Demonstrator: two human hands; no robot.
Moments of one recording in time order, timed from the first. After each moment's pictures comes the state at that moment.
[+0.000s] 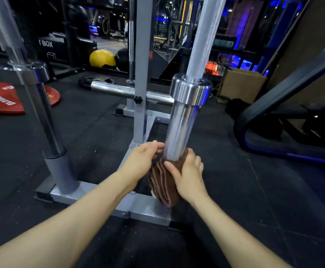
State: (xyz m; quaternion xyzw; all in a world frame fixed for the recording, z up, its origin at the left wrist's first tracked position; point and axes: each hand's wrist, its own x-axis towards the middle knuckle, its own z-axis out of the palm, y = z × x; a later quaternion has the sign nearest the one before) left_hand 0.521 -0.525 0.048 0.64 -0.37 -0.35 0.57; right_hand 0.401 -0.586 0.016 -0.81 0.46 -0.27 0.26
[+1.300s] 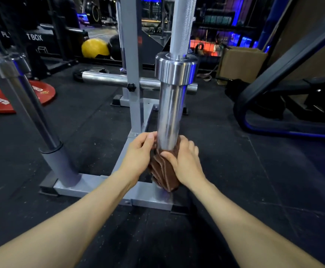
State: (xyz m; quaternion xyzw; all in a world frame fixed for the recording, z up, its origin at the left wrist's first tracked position) left_hand 0.510 -0.529 0.026 0.63 -0.35 -0.32 0.62; right_hand 0.394 -0.598 0.006 -0.84 0.43 -0.23 0.21
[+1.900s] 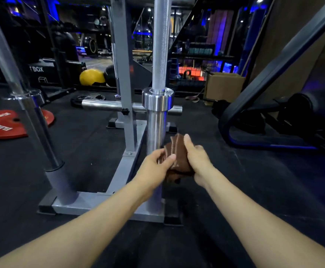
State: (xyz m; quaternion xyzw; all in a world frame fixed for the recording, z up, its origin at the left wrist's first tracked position) left_hand 0.442 -0.510 0.065 0.61 -0.38 -0.38 0.59; right_hand 0.353 -0.595 0.072 -0.55 0.49 -0.35 0.58
